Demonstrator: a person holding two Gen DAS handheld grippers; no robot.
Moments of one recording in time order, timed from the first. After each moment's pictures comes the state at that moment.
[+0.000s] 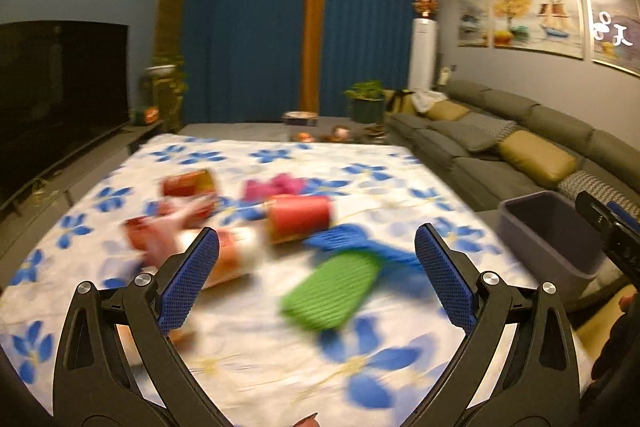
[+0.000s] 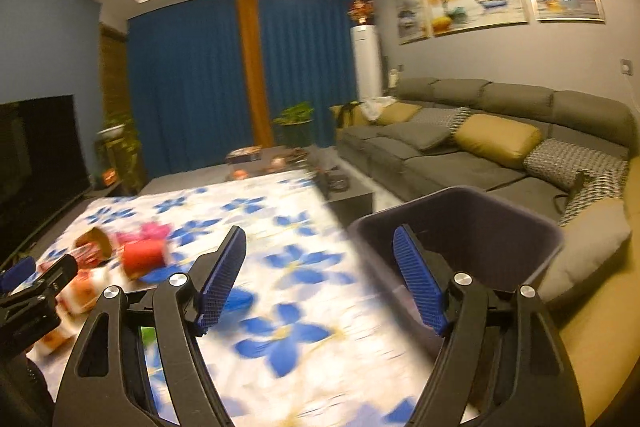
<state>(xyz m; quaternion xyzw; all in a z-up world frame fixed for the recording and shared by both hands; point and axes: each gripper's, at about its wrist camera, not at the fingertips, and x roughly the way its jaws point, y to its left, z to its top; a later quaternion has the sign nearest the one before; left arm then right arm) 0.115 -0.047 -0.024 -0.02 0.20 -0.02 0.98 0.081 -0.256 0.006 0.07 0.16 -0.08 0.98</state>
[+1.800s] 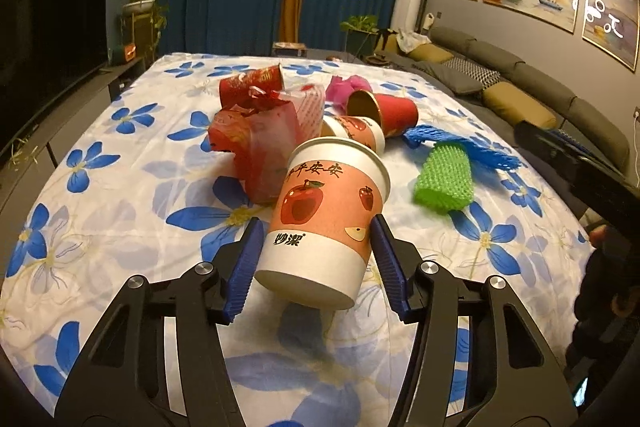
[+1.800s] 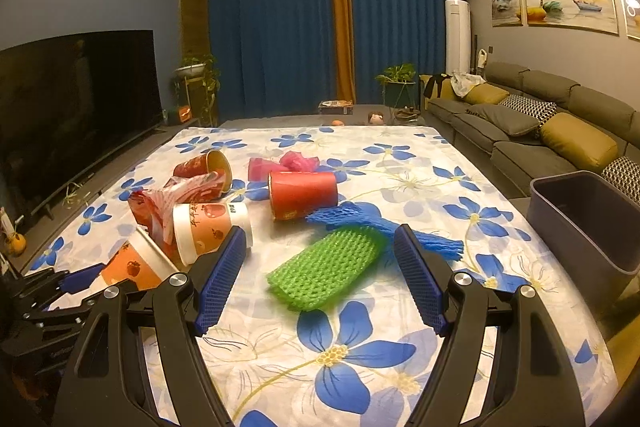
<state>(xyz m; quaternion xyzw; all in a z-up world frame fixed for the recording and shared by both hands) 0.113 0.102 -0.084 -0.04 0.31 -0.10 0.94 0.118 -0.082 -0.029 0.02 0.22 0.05 0.97</state>
